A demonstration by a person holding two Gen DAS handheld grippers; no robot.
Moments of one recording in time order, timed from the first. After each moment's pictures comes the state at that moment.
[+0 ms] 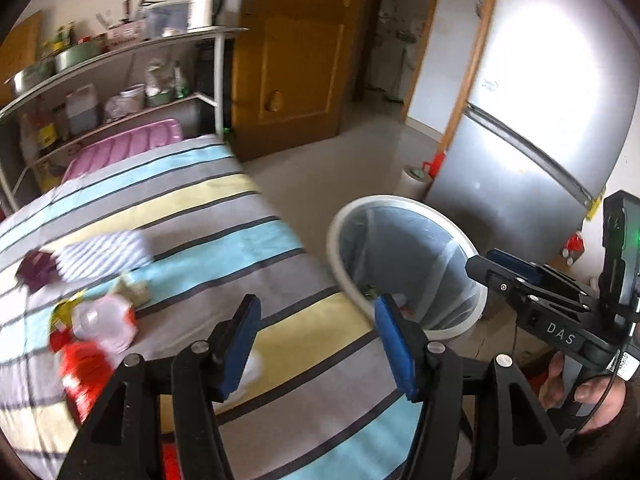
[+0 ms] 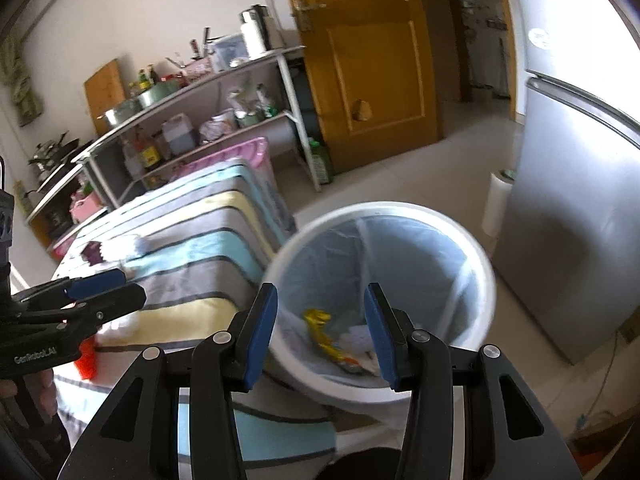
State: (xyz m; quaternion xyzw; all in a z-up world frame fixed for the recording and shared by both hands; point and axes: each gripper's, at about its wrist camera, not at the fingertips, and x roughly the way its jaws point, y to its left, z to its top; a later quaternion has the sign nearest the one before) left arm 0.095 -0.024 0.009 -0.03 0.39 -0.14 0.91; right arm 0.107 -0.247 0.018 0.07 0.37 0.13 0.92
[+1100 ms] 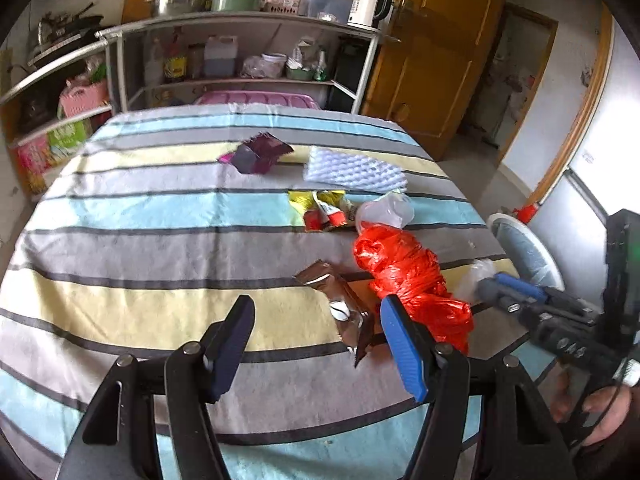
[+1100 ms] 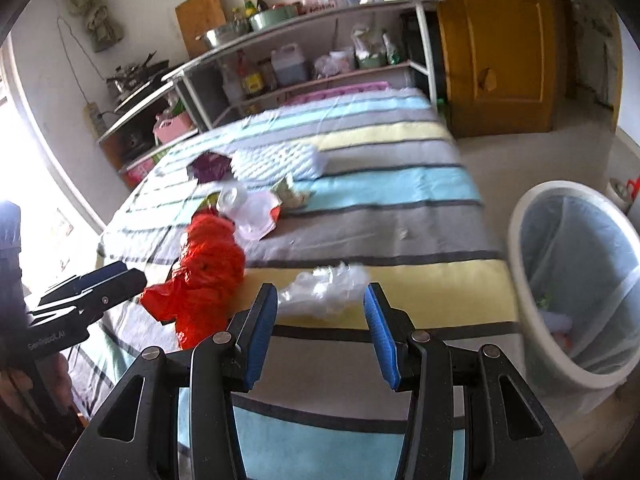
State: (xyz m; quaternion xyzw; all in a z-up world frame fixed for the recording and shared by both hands) left arm 0.017 0.155 -0.031 -0.13 0.39 0.02 0.91; right arm 0.098 -0.058 -0.018 0.01 0.44 0.29 0.85
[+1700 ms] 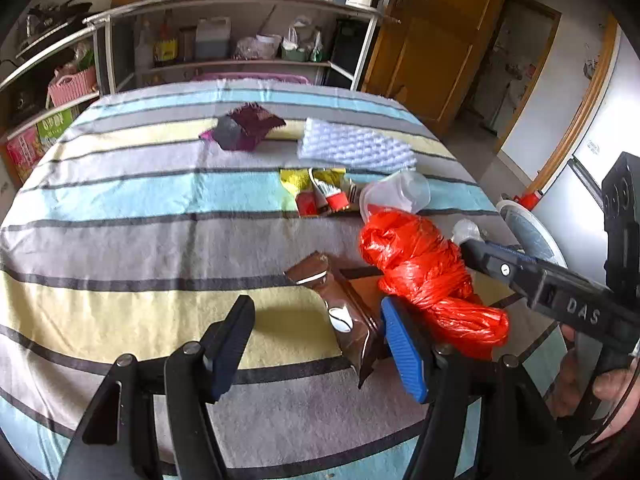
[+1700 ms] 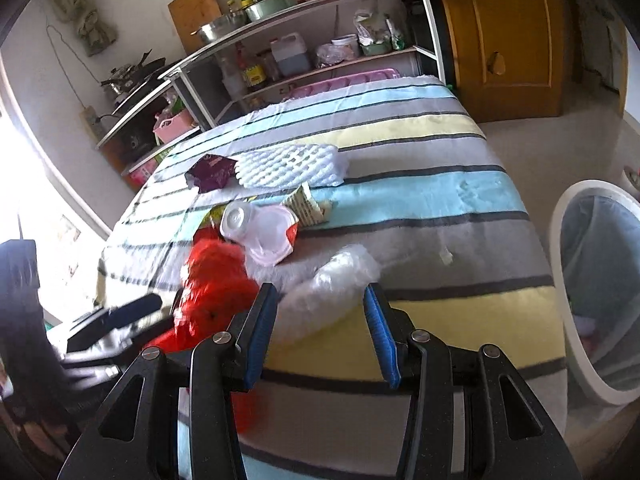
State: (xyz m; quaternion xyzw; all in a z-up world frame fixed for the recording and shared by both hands) left arm 0.041 0.151 -0.053 -0.13 0.42 0.02 0.90; right arm 0.131 -0.031 -0.020 0.04 0.46 0.28 0.84
